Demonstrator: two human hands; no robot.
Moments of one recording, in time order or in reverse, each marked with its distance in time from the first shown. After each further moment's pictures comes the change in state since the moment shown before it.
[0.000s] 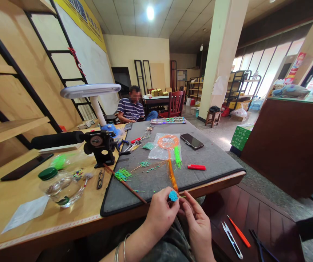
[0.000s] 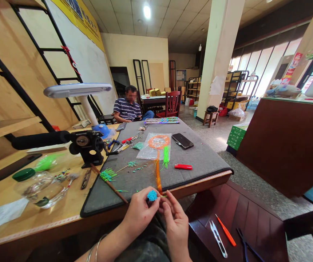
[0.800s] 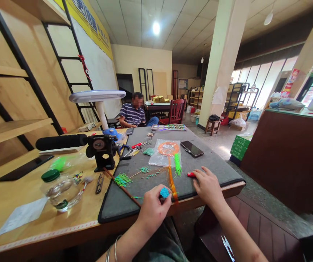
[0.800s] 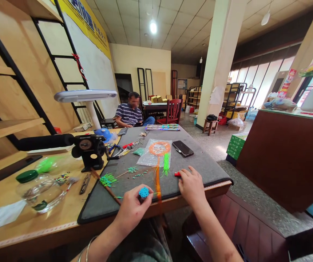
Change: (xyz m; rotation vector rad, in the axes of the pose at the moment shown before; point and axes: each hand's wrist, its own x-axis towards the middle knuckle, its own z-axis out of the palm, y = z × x) left_hand 0.019 -0.004 -0.022 -0.015 0.128 0.061; right_hand 0.121 -0.091 -0.014 -1.495 -0.208 -0.765
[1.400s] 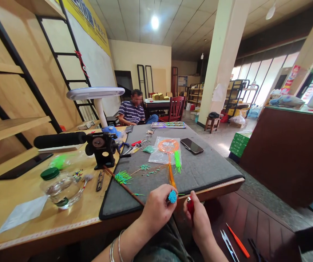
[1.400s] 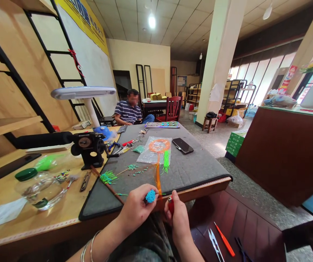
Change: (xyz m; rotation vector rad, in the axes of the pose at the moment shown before) left_hand -0.001 0.004 0.001 0.042 -0.157 0.185; right_hand -0.081 -0.077 0.036 1.249 -0.107 0.888
